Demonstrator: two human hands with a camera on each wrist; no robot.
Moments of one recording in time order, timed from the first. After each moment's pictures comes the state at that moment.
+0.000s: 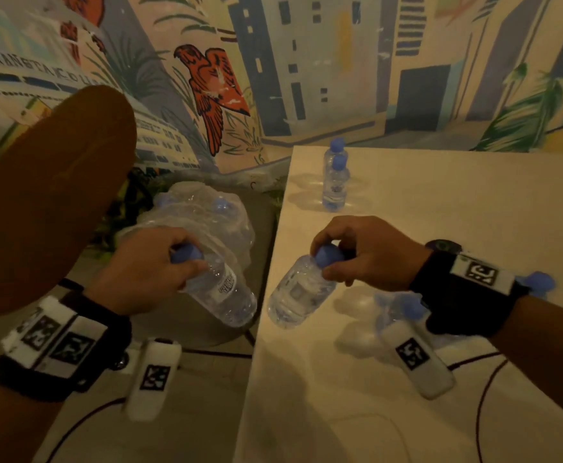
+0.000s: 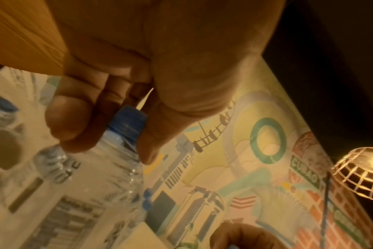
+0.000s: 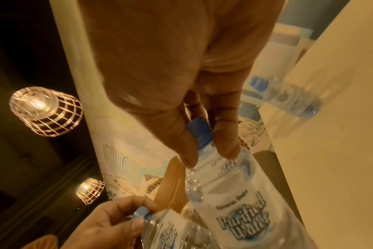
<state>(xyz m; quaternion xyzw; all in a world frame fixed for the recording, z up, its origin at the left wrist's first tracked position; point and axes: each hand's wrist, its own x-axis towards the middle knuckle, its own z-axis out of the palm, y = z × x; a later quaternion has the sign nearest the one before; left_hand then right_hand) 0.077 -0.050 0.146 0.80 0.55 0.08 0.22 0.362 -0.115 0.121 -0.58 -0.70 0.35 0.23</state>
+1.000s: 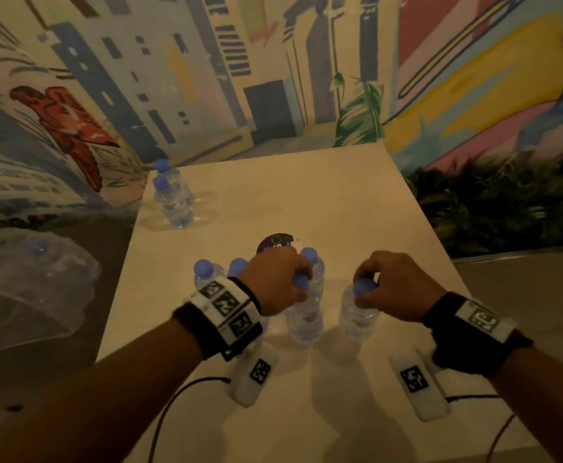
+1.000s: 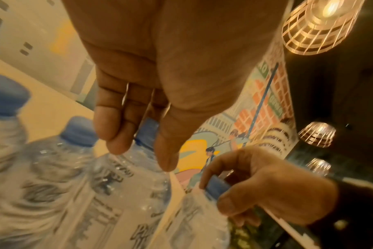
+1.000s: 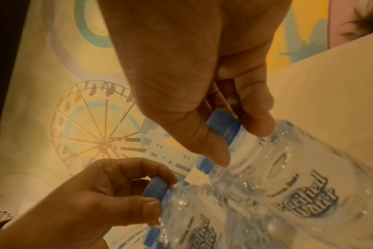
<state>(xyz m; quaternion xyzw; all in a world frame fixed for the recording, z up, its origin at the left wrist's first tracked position) 0.478 -0.217 0.094 0.93 0.28 -0.08 0.24 0.641 -0.345 0.079 -0.81 -0.50 0.26 0.17</state>
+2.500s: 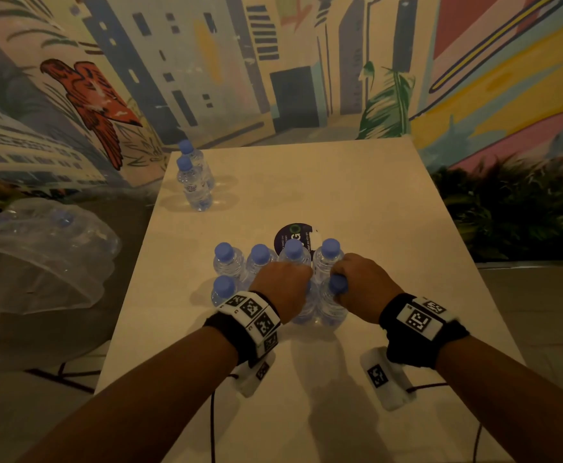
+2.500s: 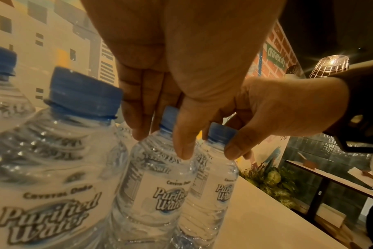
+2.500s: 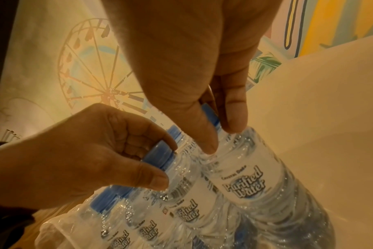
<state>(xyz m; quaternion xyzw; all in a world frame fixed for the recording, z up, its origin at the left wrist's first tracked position) 0.457 -0.215 0.033 0.95 0.29 -0.05 0.11 0.598 -0.296 0.025 -0.77 -0.59 0.22 0.09</state>
